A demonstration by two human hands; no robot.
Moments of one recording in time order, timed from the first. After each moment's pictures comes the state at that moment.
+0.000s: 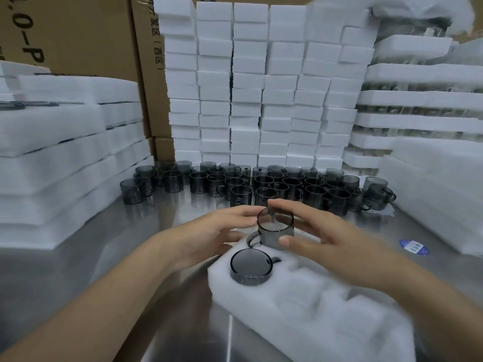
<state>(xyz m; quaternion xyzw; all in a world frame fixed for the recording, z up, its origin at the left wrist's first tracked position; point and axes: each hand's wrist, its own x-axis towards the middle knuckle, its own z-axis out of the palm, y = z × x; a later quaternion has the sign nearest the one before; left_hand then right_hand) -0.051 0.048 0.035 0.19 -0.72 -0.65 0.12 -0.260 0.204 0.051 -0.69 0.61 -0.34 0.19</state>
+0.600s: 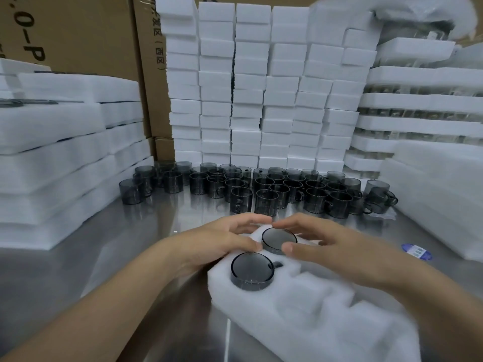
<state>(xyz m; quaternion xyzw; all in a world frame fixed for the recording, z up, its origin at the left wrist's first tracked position) -0.057 0.051 0.027 0.22 -0.77 -0.58 0.15 -0.273 0.200 0.050 -0.65 0.66 -0.28 0.25</state>
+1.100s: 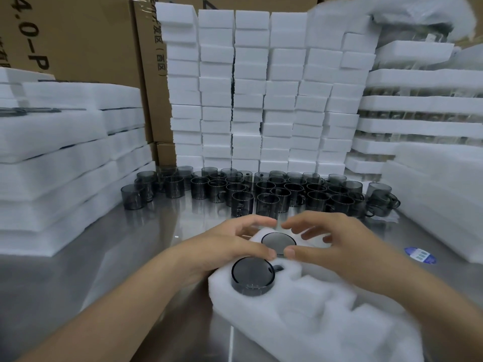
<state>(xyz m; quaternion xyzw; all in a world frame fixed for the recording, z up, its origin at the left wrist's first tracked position) -0.062 0.064 0.035 0.25 -0.77 -0.57 0.16 -0.272 0.202 0.053 -0.65 0.68 -0.31 0.11</state>
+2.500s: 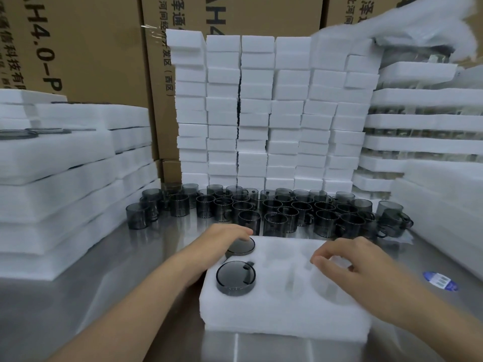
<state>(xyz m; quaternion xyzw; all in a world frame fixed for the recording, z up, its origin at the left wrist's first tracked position) -0.073 -0.009 0.022 0.37 -0.75 -0.49 0.25 -0.293 0.196 0.038 -0.63 0.74 -0.26 0.02</state>
